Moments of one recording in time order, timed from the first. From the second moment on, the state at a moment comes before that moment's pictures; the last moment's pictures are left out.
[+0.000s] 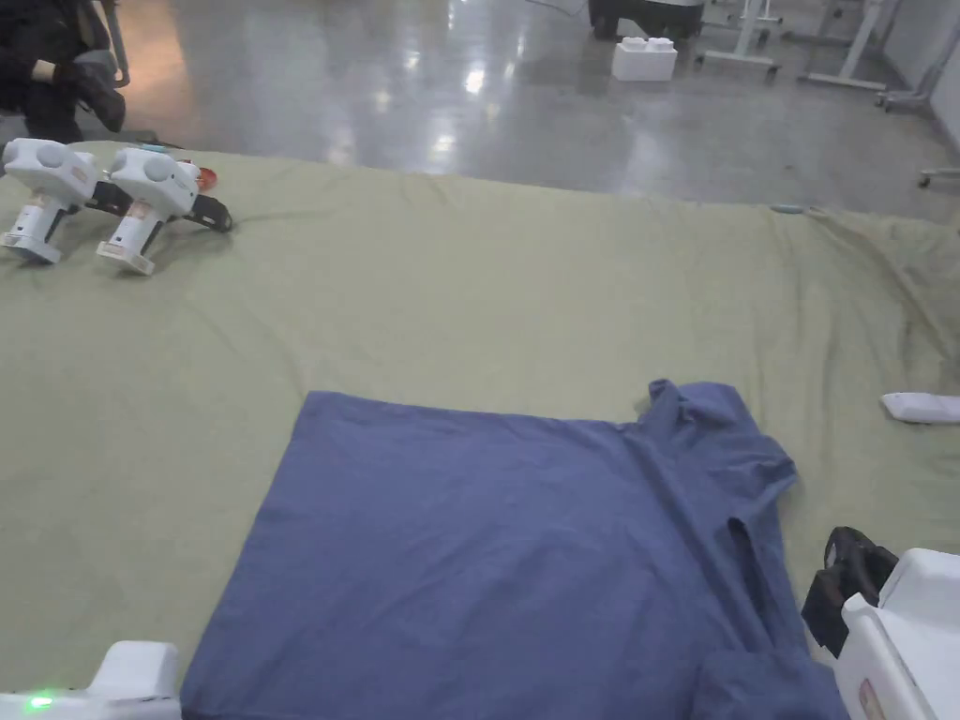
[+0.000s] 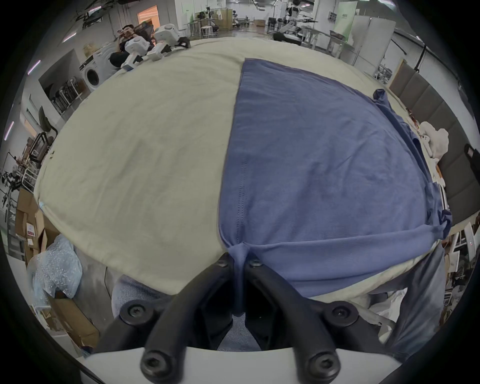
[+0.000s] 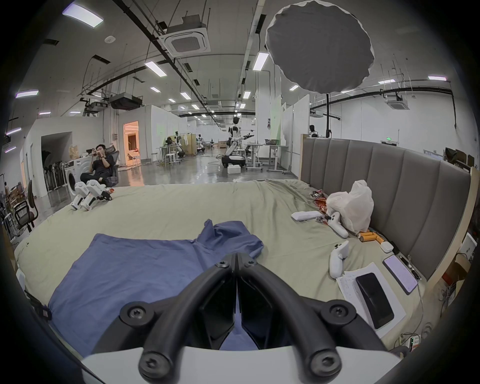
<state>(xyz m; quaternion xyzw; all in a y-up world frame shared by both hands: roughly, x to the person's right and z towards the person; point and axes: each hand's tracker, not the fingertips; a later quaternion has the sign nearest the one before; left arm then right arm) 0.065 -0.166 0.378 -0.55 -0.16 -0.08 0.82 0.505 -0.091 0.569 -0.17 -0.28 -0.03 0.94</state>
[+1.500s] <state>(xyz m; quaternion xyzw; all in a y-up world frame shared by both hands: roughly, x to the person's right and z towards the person) 0.057 -0.112 0.351 -0.46 -0.20 -0.02 0.86 0.554 -0.108 0.613 -0.44 -0.20 -0.10 0.87</state>
